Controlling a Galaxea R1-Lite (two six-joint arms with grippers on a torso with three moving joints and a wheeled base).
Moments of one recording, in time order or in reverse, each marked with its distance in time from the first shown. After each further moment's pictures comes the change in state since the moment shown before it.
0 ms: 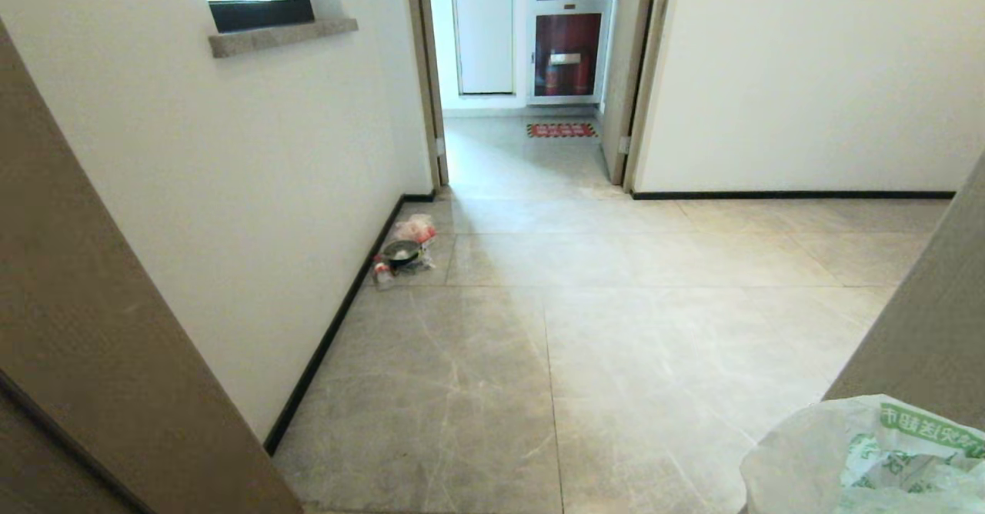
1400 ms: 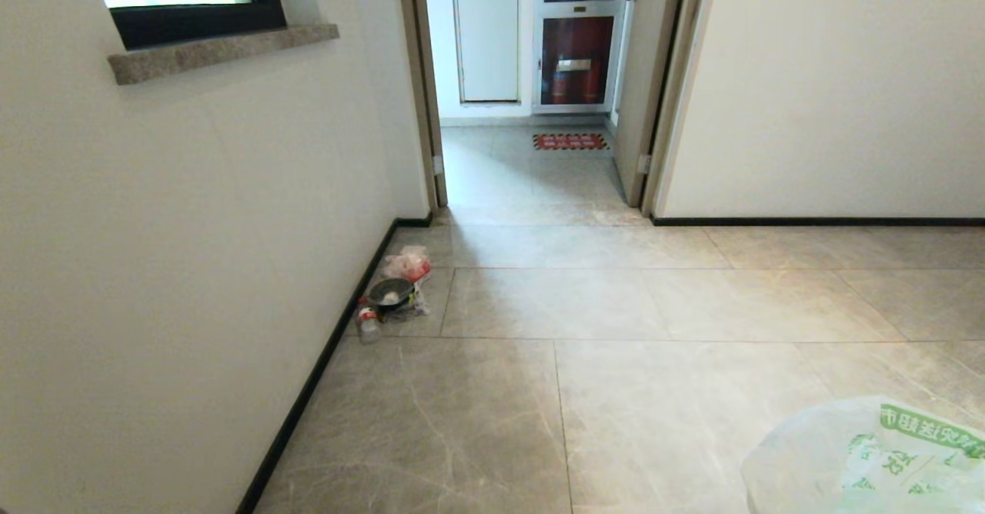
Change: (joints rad) left arm 0.000 0.000 0.000 -0.001 0.000 0.000; right arm 0.000 0.000 0.000 0.000 0.000 0.000
